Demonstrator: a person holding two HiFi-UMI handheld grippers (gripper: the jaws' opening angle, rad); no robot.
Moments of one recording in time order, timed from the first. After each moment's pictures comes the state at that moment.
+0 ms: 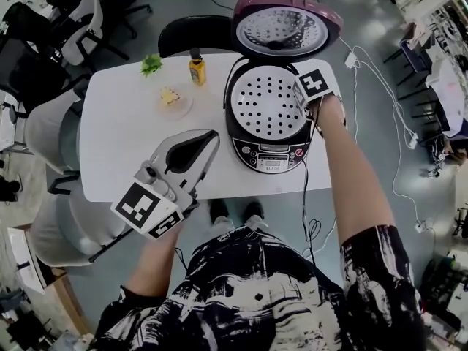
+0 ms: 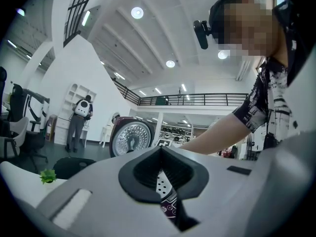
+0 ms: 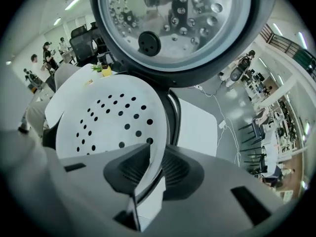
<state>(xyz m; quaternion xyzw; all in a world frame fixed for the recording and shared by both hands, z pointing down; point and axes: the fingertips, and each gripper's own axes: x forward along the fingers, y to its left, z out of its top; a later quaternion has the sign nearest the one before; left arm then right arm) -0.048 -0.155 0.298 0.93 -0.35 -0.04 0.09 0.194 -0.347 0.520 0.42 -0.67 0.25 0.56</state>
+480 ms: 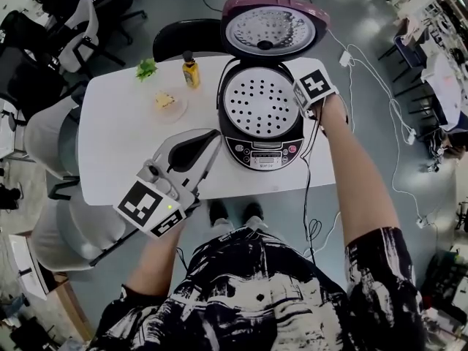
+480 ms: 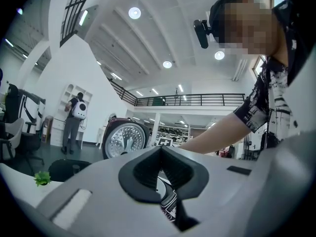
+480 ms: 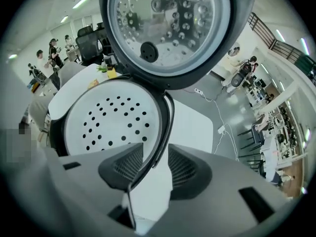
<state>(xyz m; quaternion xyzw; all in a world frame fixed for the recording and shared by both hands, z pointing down) -0.026 -0.149 0.286 0.94 -0.34 -0.04 0.09 0.212 -0.339 0.498 0.41 -0.69 0.22 0.56</state>
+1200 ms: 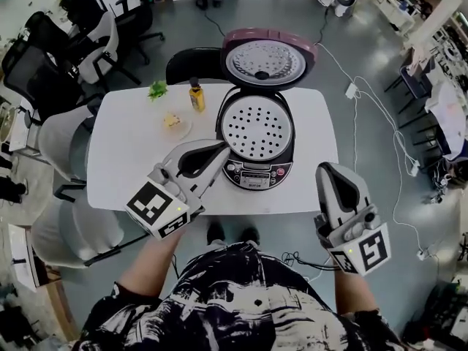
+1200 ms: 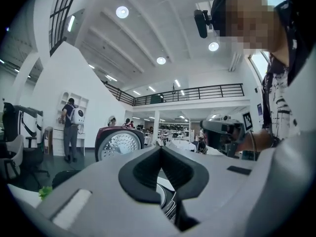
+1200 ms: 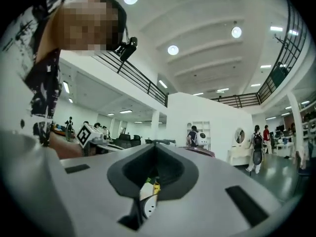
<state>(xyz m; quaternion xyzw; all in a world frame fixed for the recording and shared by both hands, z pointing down) 0.018 -0.143 0.248 0.94 -0.35 0.00 0.04 0.171 -0.110 0.188 0.39 -0.92 -0.08 -0.03</state>
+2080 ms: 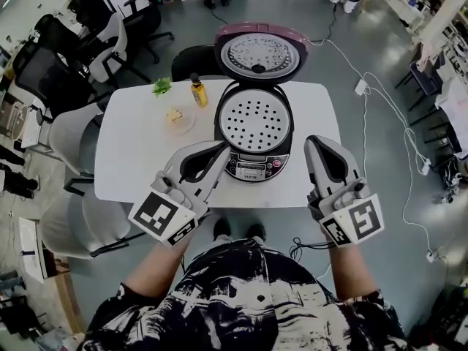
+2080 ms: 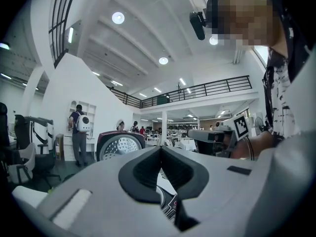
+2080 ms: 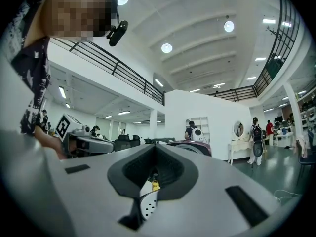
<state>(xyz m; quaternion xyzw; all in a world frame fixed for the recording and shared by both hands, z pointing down) 0.052 -0.118 0.234 0.91 -0.40 0.00 0.02 0.192 -0.143 0.209 0.39 -0.92 -0.04 -0.04</state>
